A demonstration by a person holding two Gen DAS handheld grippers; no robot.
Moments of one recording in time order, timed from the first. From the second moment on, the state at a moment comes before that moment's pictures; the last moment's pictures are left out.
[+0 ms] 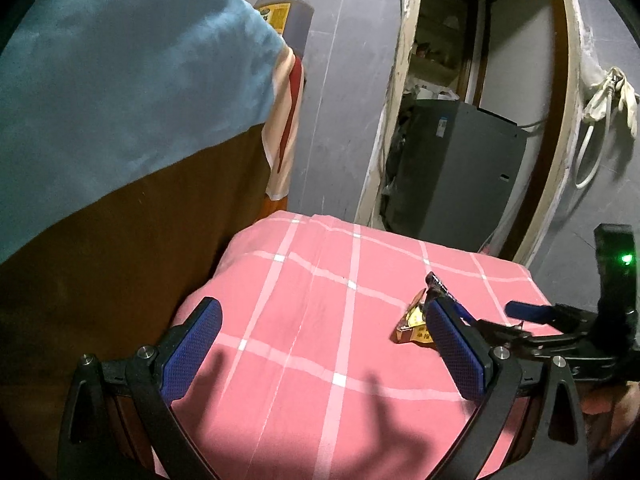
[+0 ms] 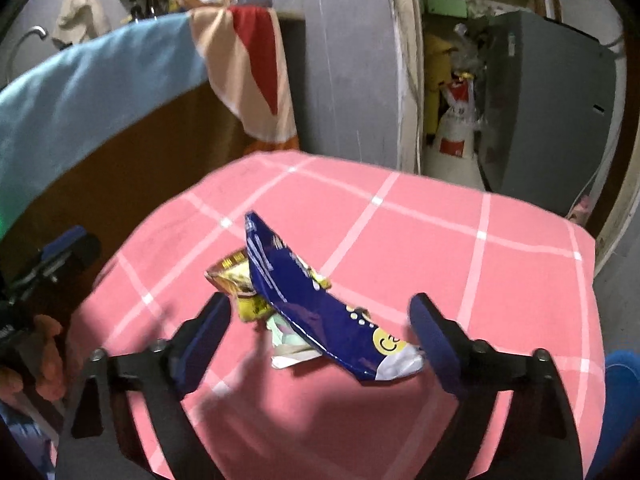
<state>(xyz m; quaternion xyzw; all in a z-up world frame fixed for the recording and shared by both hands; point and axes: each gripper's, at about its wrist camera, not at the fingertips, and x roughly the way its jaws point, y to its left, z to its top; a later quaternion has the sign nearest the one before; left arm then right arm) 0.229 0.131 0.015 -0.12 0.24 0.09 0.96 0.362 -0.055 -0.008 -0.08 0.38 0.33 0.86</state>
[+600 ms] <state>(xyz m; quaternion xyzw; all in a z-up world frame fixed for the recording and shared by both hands) 0.266 0.104 0.002 -0.10 0.30 0.03 0.95 0.381 -0.099 -0.014 -0.01 0.39 0.31 0.86</state>
